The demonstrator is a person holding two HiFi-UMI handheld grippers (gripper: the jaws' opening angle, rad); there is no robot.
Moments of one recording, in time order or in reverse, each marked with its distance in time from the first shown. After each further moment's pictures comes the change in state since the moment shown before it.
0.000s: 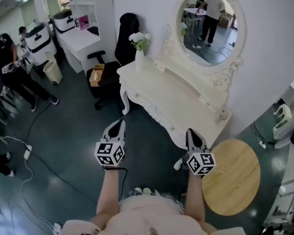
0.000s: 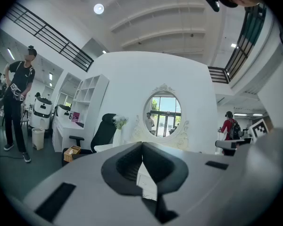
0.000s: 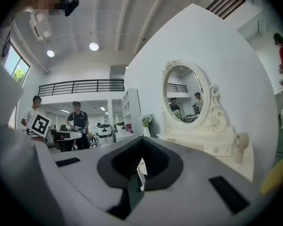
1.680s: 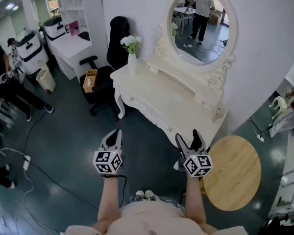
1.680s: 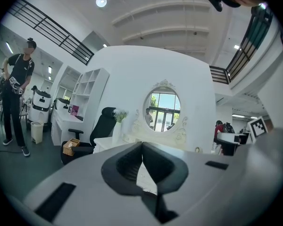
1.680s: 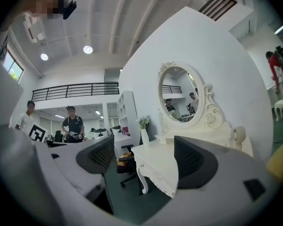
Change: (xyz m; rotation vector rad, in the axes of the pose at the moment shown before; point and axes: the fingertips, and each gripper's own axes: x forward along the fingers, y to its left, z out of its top) left arm -0.003 0.015 -0.028 -0.032 0.059 -0.021; right arm 0.003 0.007 -0.005 0.056 -0.036 -0.054
